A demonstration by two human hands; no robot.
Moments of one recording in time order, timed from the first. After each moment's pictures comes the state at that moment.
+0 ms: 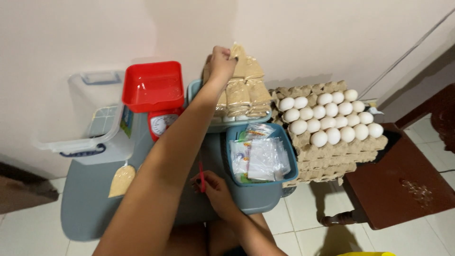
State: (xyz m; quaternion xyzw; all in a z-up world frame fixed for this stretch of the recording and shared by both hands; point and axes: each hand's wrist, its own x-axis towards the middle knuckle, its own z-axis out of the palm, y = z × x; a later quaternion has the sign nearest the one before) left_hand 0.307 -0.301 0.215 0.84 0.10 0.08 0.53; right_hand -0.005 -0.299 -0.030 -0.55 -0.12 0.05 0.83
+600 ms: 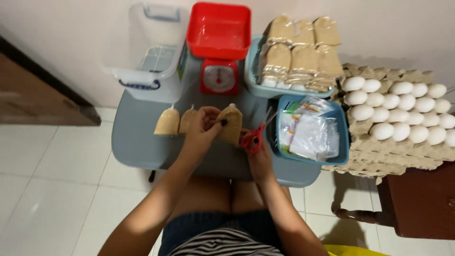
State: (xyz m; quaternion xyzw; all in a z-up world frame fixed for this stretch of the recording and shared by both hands) left_hand -0.008 -0.096 0.062 0.67 -0.01 0.08 0.74; right_hand 0.000 -0.305 -0.068 -0.43 -0.14 0.02 0.89
